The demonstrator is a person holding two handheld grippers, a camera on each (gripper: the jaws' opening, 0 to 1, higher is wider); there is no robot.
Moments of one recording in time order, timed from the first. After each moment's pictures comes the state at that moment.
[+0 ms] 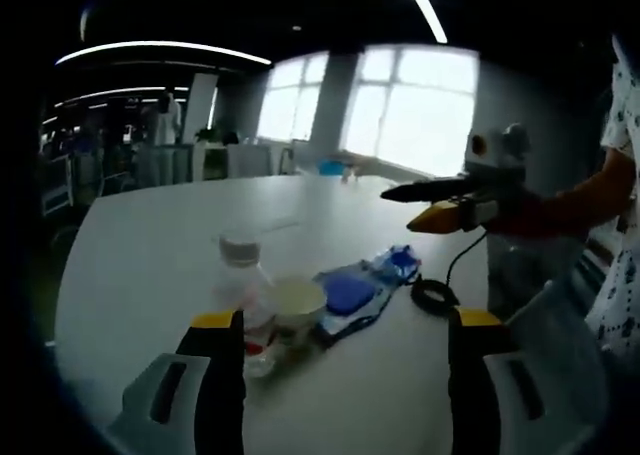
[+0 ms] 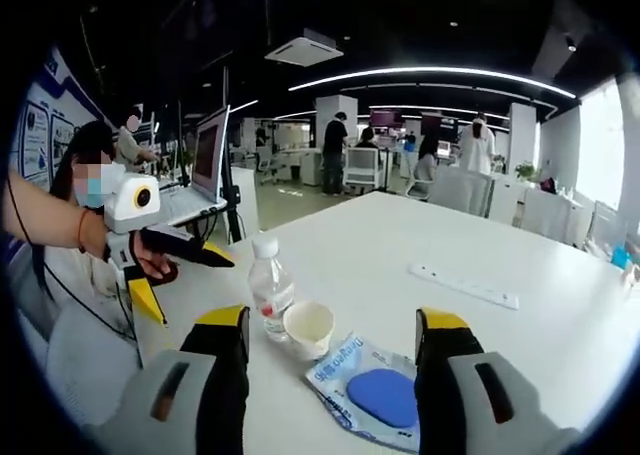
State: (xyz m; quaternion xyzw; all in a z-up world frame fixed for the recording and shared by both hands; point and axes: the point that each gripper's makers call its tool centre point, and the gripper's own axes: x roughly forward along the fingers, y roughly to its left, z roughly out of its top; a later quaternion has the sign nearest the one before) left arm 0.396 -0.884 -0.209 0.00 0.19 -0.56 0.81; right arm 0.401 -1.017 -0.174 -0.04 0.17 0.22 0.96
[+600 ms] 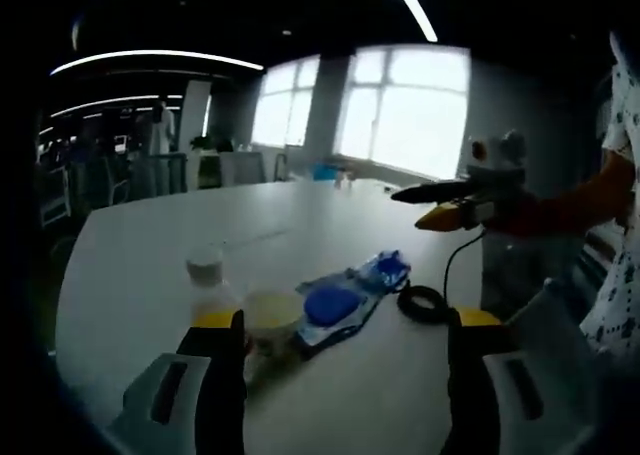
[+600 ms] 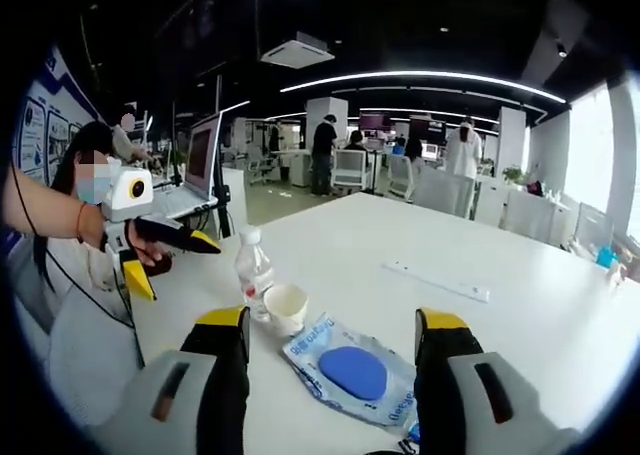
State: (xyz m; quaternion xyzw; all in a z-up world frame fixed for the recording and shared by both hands) left arm 0.375 -0.903 -0.196 0.00 0.18 -0.56 0.81; right arm 0.367 -1.069 -0.163 -0.05 0.17 0.20 0.96
